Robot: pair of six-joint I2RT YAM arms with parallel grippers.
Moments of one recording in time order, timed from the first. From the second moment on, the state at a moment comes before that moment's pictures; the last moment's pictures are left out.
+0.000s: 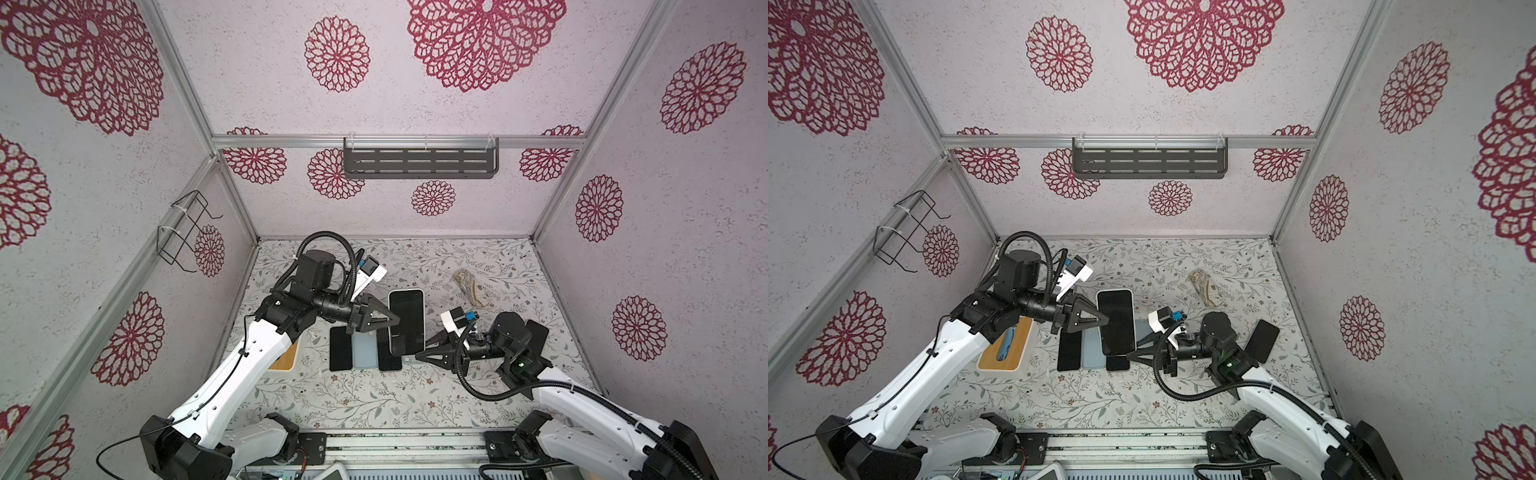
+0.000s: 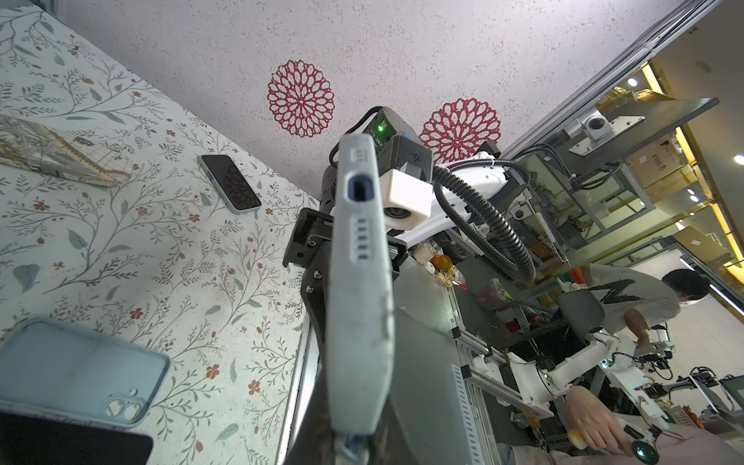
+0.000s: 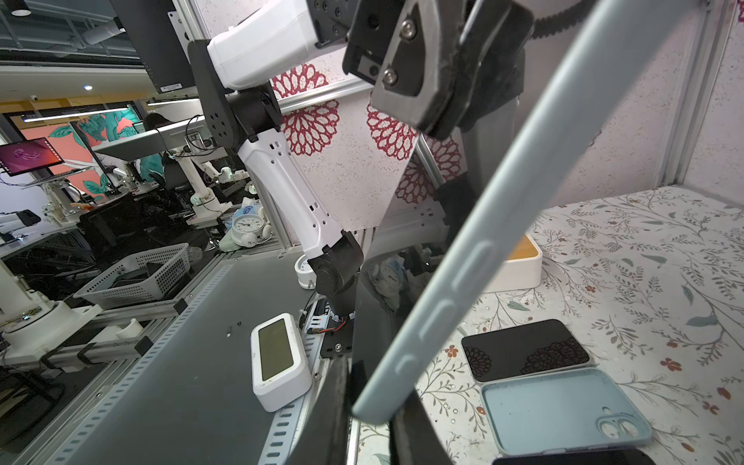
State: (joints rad) left arm -0.47 1.20 1.21 -0.56 1.14 -0.15; right arm 0.68 0.96 0.51 0.50 -1.03 0.26
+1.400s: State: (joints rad) left arm -0.50 1.41 0.92 0.52 1.08 -0.96; right arm 0.69 1.05 0.47 0.57 -0.82 0.06
